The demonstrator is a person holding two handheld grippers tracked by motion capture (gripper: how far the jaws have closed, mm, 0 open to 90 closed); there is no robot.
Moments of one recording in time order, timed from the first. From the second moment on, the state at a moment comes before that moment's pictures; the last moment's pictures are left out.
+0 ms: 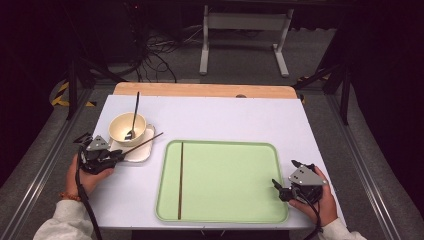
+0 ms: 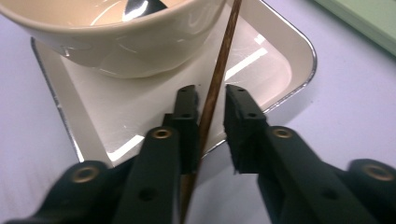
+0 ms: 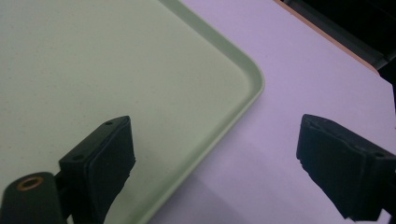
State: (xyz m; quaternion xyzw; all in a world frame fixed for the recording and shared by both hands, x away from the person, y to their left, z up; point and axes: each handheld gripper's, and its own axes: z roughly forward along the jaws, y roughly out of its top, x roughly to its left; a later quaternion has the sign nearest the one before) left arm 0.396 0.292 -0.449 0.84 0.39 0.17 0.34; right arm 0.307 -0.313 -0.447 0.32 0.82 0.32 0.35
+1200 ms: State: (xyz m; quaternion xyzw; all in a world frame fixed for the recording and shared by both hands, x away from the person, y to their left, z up) left arm 0.368 0.251 -0.423 0.83 0.36 0.15 0.39; right arm 0.306 -0.312 -0.447 0.31 0.82 0.32 0.35
